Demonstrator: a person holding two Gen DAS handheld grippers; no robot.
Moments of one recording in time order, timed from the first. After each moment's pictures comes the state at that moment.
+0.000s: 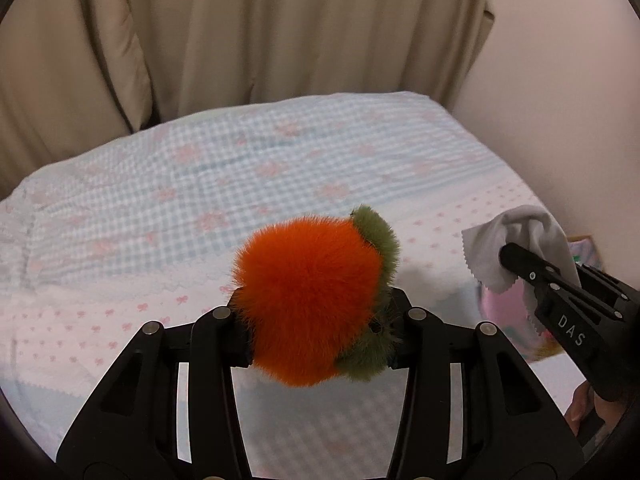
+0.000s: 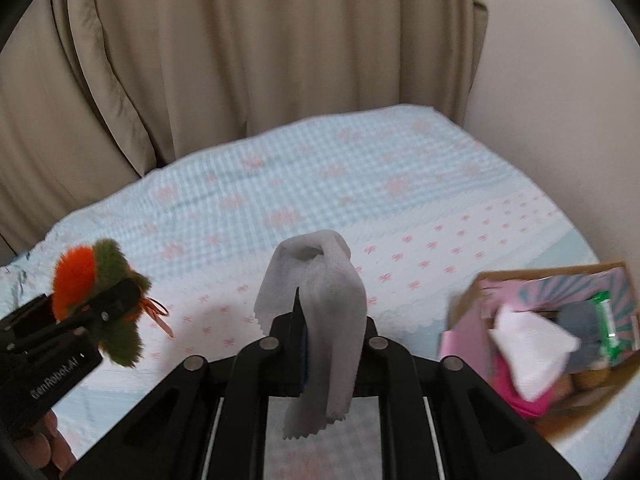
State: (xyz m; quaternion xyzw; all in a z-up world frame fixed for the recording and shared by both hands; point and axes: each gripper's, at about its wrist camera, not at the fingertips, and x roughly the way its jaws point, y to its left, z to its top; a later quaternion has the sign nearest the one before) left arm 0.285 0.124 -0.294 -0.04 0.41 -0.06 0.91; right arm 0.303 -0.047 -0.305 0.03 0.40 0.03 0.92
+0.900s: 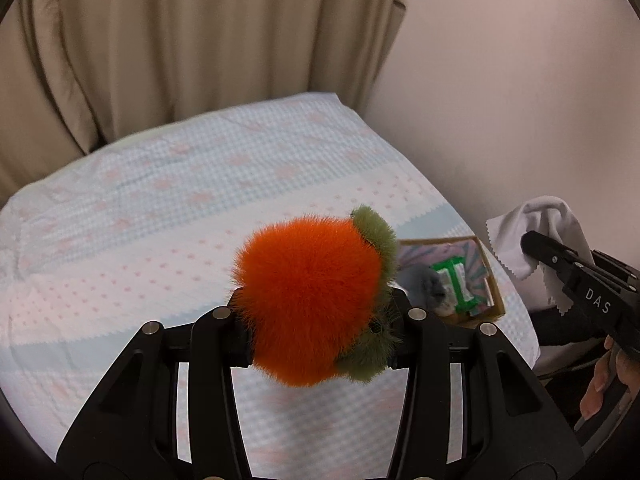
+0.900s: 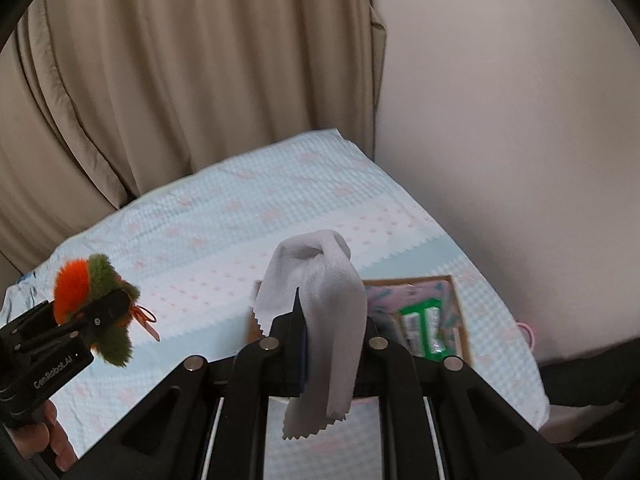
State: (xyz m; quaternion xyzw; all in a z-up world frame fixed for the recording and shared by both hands) left arm 0.223 -0.117 -0.184 -0.03 0.43 -0.10 0.90; right arm 0.222 -0.297 -0.168 0.04 0.42 0.00 0.91
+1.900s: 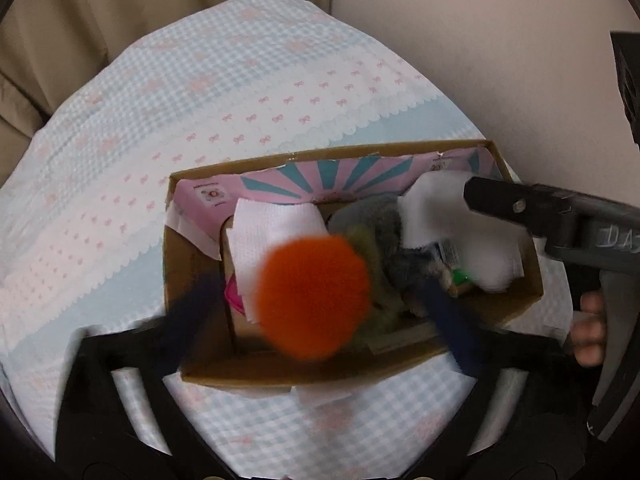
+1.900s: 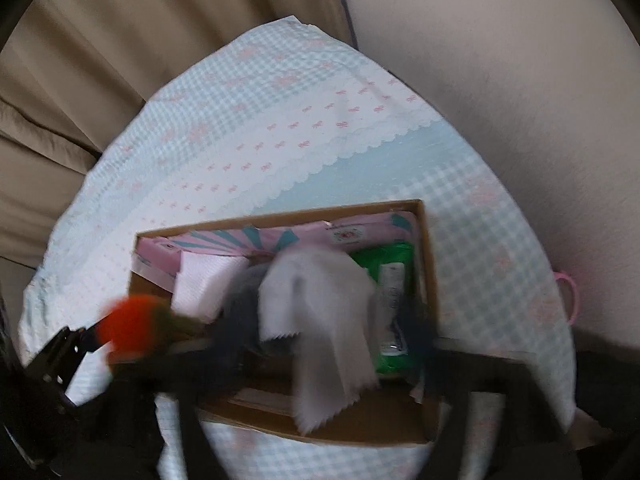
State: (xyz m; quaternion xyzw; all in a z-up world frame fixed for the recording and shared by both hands) left arm 0.283 -0.278 -0.328 0.05 0.56 -0.10 0.82; right arm 0.316 -0.440 -0.323 0.13 0.57 0.05 0.81
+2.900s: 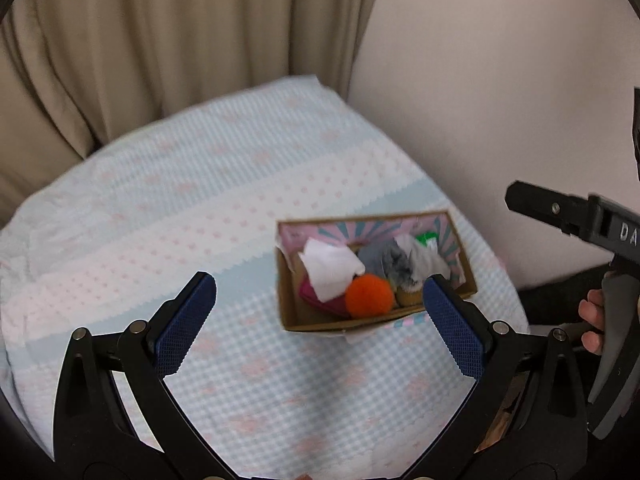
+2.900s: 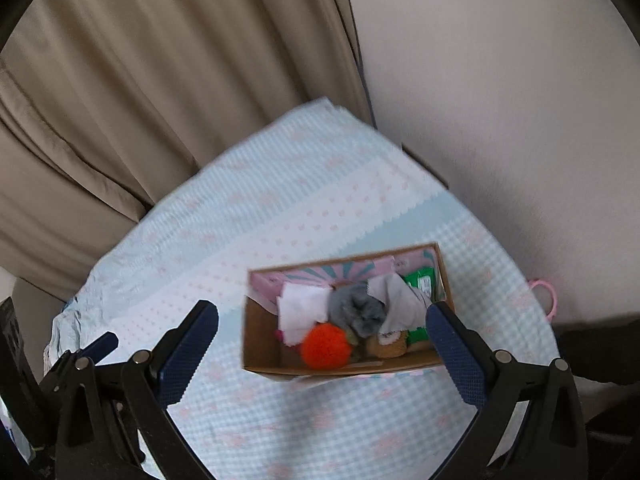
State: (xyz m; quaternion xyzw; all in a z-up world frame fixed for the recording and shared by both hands) left arm 0.187 -0.163 -0.138 0.00 0.45 -0.10 0.89; right arm 0.226 -0.380 -0.138 0.15 0.47 0.04 0.87
